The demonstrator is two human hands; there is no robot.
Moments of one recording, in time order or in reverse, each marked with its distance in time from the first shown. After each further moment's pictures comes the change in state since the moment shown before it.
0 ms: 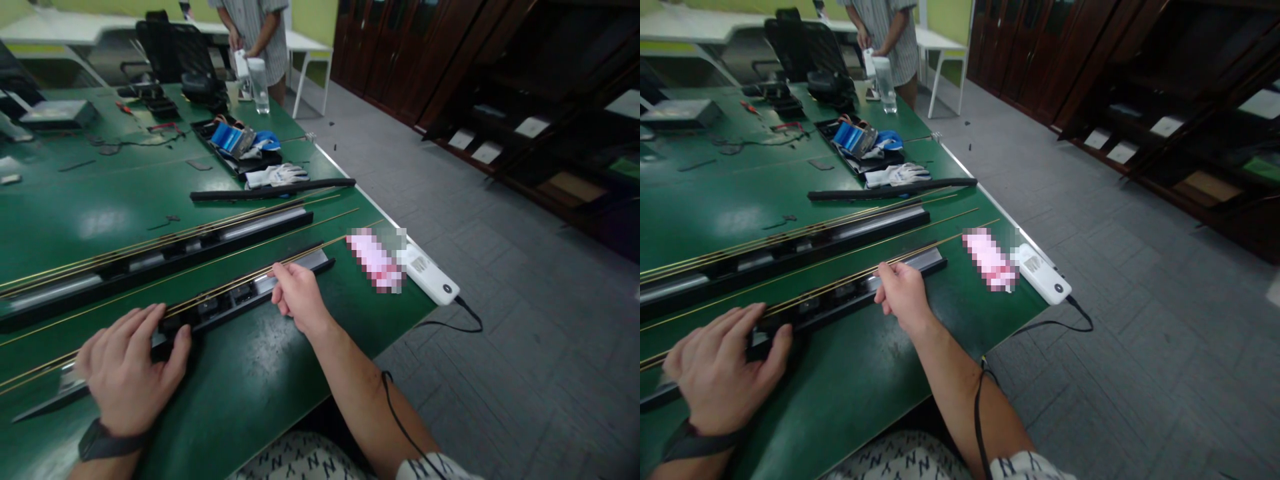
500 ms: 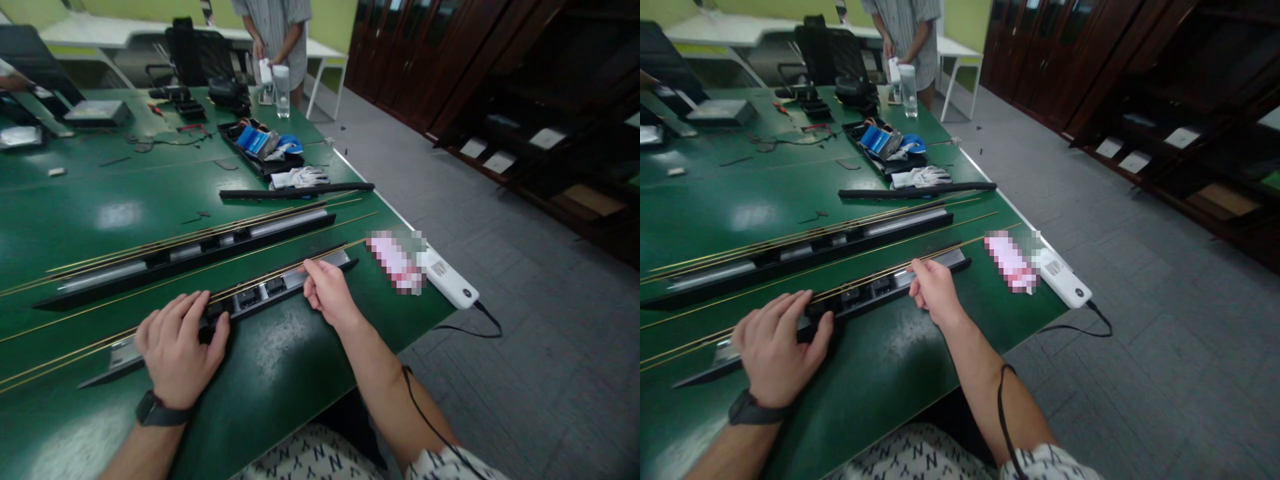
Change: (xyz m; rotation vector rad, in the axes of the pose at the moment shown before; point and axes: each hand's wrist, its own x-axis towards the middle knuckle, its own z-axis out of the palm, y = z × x) left_hand 0.004 0.012 -0.002 -0.028 -0.003 -0.009; right_hand -0.002 -0.004 -0.003 -0.035 0.031 -0.026
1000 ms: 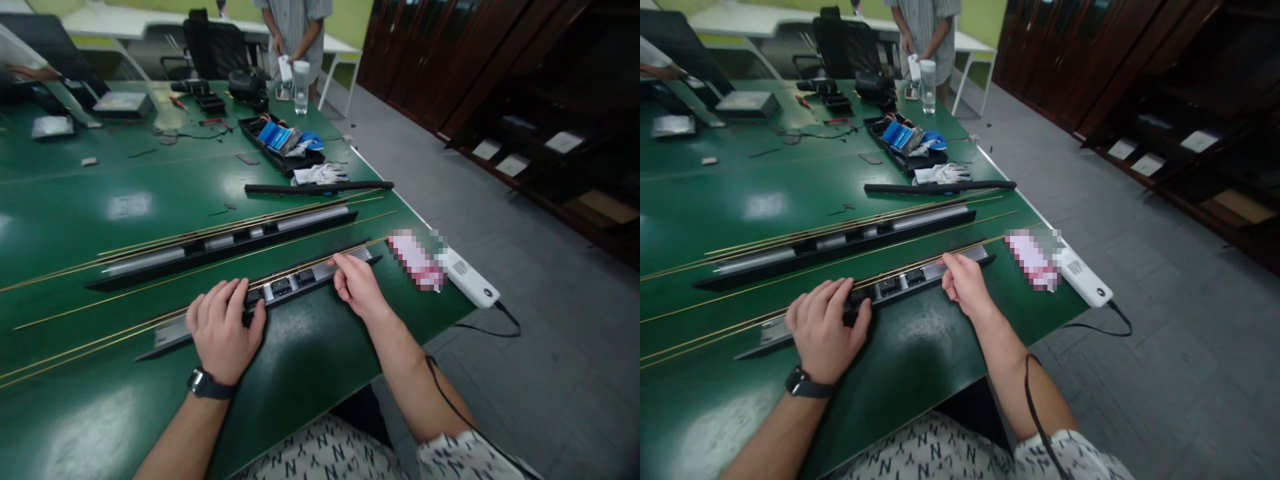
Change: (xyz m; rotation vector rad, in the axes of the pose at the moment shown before) left_hand 0.000 0.007 0.003 -0.109 0.017 -0.076; right_hand -0.001 -0.002 -0.004 -0.056 0.032 -0.044
